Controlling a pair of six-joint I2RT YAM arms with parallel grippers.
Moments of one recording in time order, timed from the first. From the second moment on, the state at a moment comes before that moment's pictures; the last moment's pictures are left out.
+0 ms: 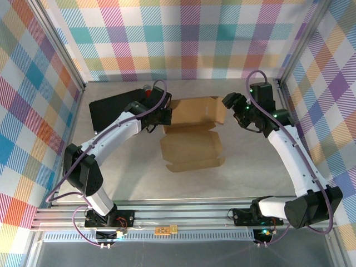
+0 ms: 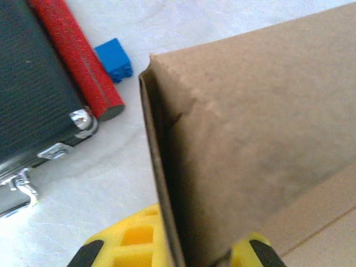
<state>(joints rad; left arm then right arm) -0.58 1.67 1.52 -0.76 -0.16 -0.34 0.26 1.27 1.35 -0.77 -0.18 1.00</state>
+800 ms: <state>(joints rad) -0.57 1.67 1.58 -0.90 0.03 -0.31 0.22 1.67 1.68 -0.89 -0.37 0.91</state>
